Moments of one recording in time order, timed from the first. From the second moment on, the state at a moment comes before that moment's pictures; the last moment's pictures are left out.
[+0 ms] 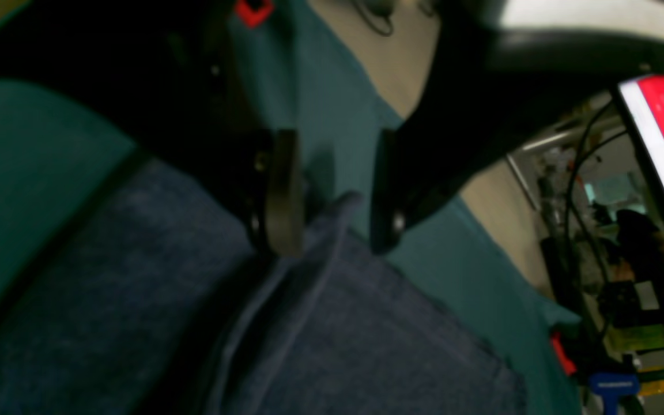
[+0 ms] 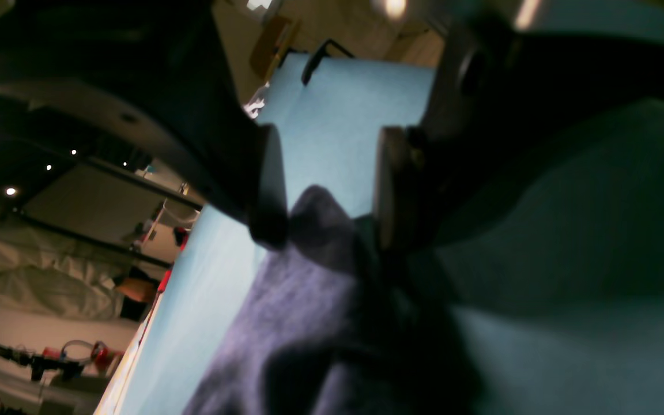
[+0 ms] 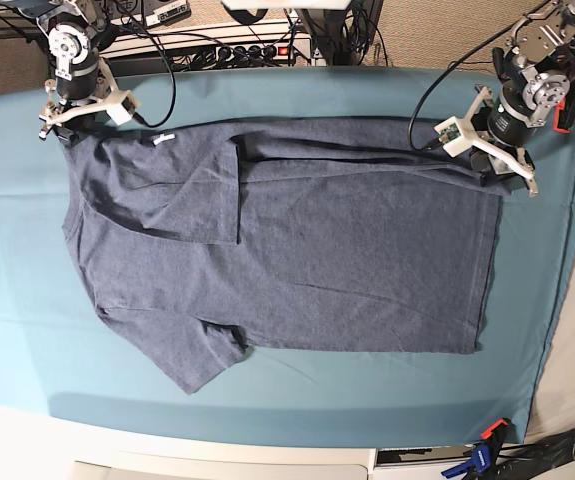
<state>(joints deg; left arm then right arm) 19.6 -52.0 28.7 112.7 19.6 -3.0 34.0 -35.9 44.3 -12.9 102.1 -37.8 -3.7 -39.8</state>
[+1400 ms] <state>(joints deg) 31.1 -56.6 28.8 116.5 26.7 -5.9 41.0 -32.4 42.5 -13.0 101.9 -35.0 -2.0 -39.2</state>
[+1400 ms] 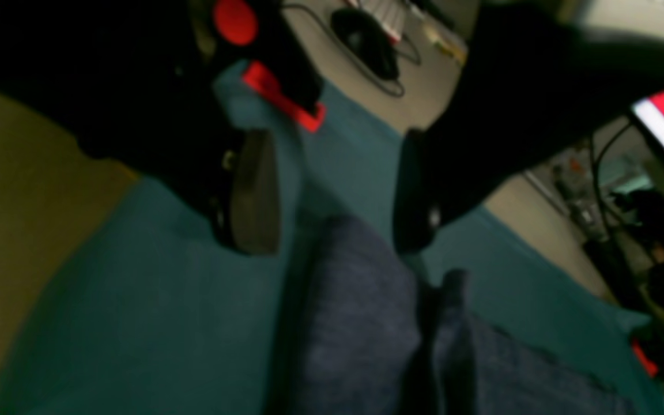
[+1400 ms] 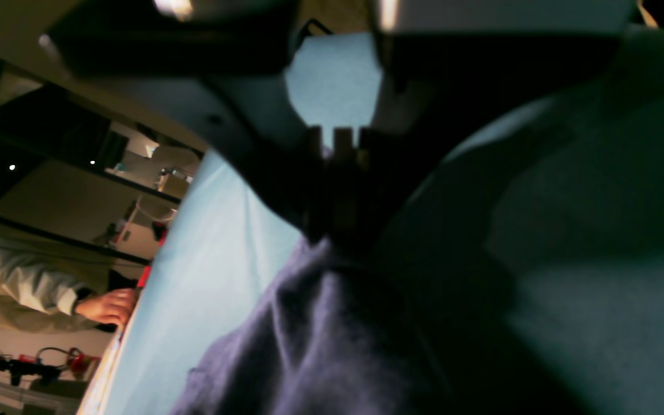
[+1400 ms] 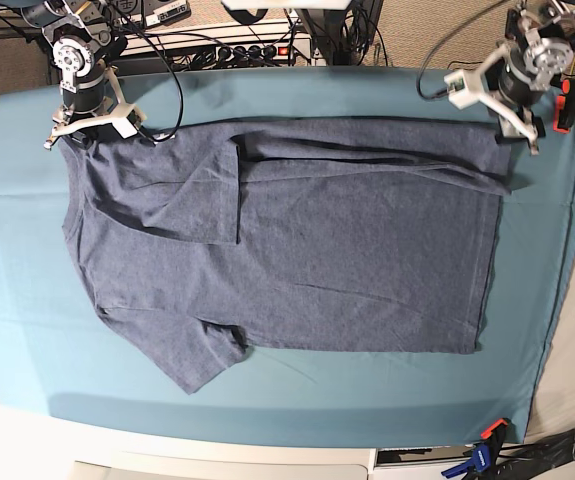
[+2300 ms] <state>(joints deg) 31.4 -52.8 28.7 109.6 31.1 0.0 31.5 -32.4 42.5 -13.0 101.9 -35.0 -2.0 -39.2</state>
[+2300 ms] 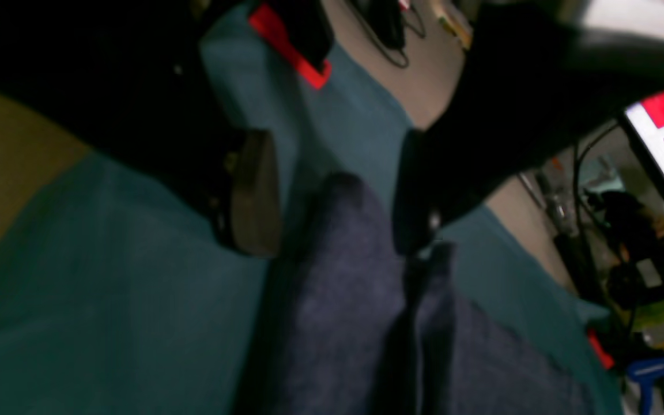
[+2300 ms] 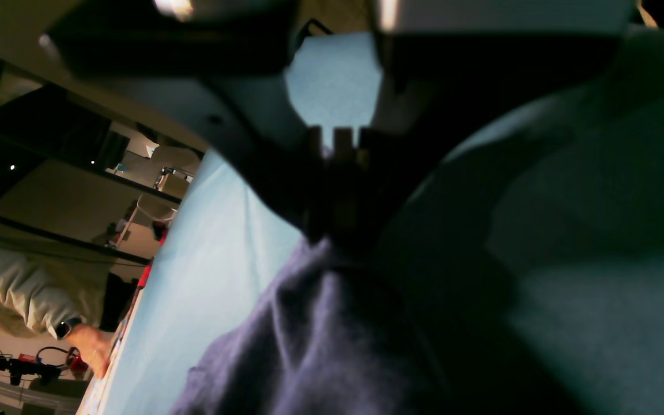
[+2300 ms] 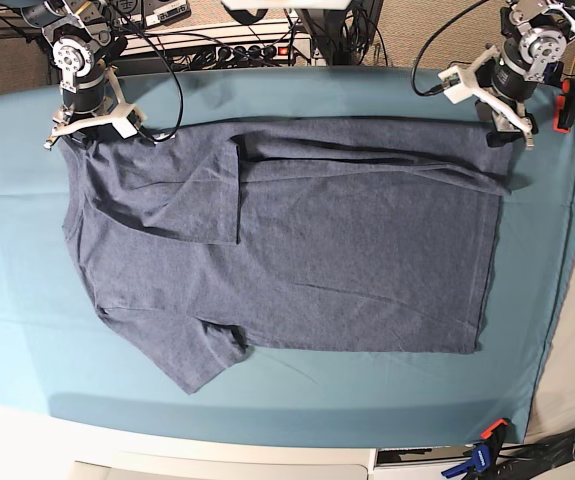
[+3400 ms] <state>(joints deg) 27.1 -52.6 28.8 108.9 27.5 -4.3 30.5 -32.4 42.5 -13.0 101.9 -35.0 -2.0 -39.2</state>
